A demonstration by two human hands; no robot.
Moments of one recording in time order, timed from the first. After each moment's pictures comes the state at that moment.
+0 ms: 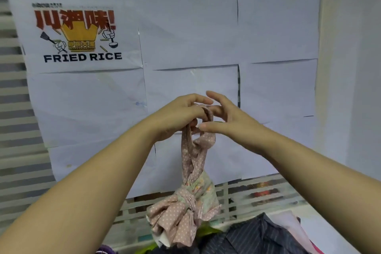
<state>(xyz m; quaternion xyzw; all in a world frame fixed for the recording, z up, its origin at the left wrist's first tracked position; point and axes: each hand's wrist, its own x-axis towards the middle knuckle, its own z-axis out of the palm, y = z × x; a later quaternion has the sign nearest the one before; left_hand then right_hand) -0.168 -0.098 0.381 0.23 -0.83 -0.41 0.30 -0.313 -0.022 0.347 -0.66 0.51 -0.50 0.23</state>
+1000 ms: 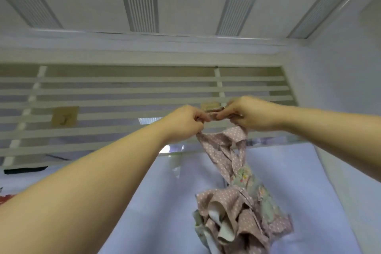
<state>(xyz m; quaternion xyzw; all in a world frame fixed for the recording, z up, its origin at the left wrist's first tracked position) -0.302 -0.142 0.716 0.23 -0.87 0.10 0.41 -0.477 -0.066 0.722 -0.70 0.55 -0.24 -0.38</state>
